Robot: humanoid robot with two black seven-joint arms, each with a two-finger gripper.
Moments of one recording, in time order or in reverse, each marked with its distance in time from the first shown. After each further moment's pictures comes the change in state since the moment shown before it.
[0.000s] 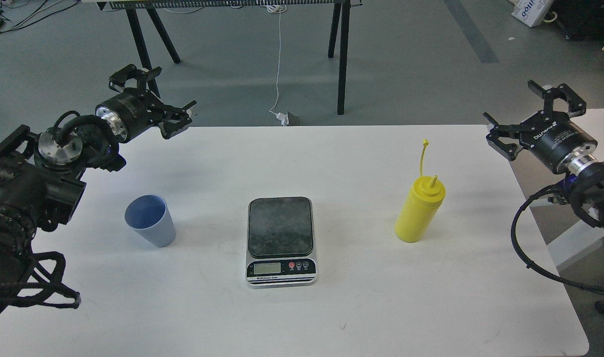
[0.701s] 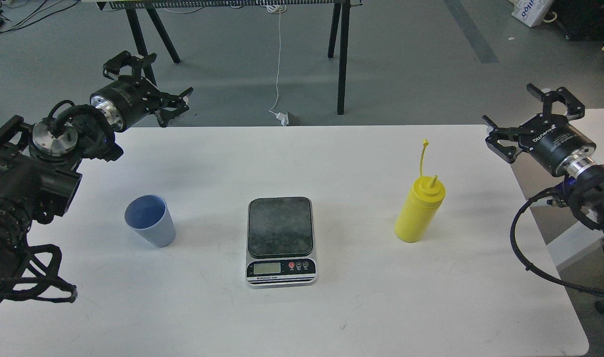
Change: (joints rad) left arm -0.032 0.041 0.010 -0.011 0.020 0.000 -0.006; right arm -0.010 0.004 0.002 -0.001 0.000 0.000 0.000
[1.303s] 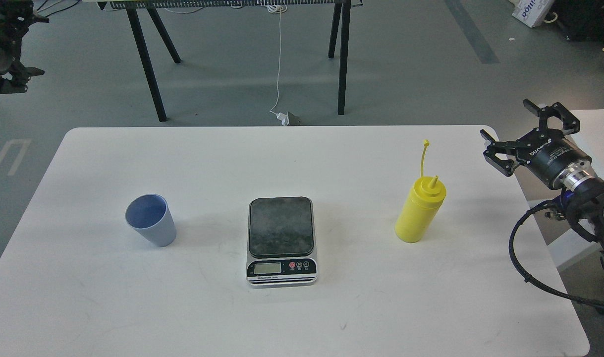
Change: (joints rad) left arm -0.228 0.431 0.236 -0.348 1.119 -0.001 0.004; right arm -0.043 0.006 -0.002 -0.006 0.000 0.000 0.001
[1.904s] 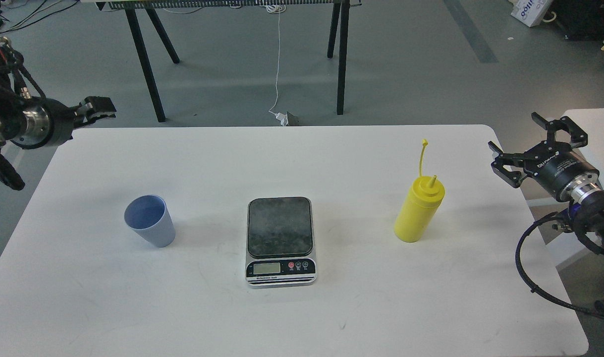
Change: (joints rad) left arm 0.332 0.111 0.074 -0.494 0.348 0.001 0.066; right arm -0.051 -0.014 0.021 -0.008 0.002 0.000 0.002
